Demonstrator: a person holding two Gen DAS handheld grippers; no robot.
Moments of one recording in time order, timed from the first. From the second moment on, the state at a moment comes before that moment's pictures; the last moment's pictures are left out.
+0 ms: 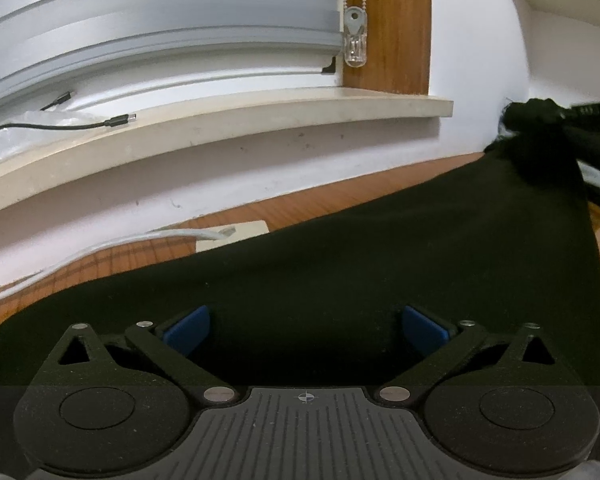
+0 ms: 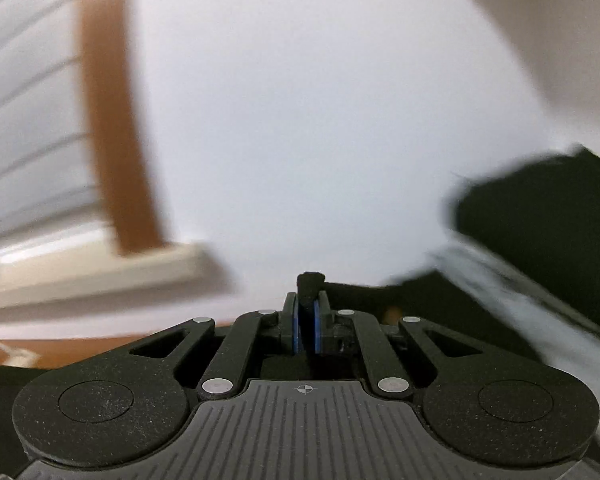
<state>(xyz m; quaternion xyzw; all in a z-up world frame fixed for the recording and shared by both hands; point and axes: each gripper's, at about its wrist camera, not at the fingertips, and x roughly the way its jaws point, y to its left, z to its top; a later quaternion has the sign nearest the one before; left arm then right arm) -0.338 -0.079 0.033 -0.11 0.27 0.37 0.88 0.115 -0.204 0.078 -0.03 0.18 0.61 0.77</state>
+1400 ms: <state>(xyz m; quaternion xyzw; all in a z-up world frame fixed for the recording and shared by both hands) -0.315 -0.016 0.035 -0.43 0.15 0.26 0.85 -0.151 -0.203 0.025 -0.14 0.13 0.82 0.55</state>
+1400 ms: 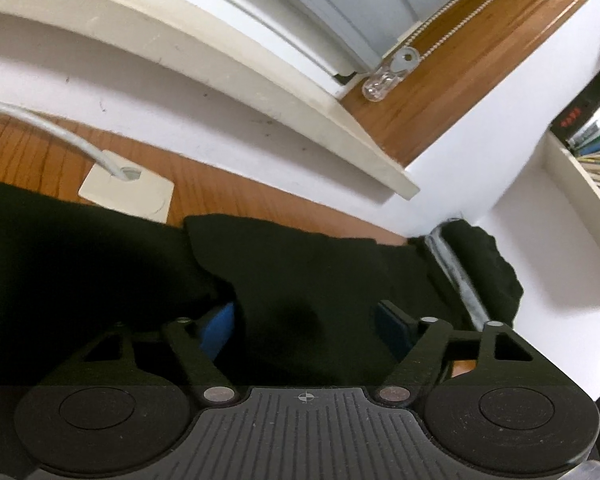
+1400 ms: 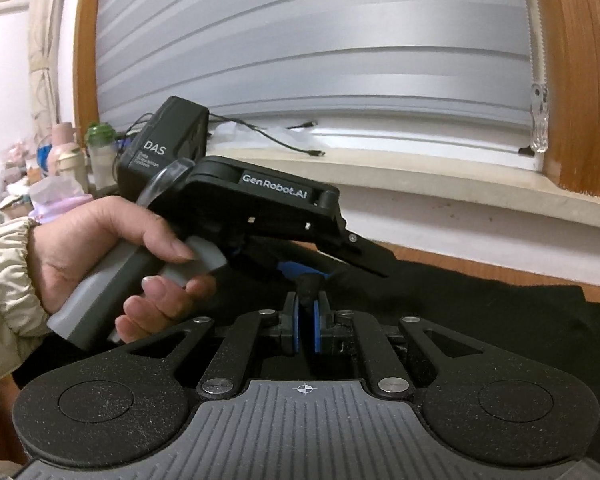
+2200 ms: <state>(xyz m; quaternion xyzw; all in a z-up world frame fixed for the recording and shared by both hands) -0.301 -0.016 0.057 -0.38 0.12 0.25 0.88 -0.142 -0.221 0.039 -0.09 0.12 0.83 0.54</state>
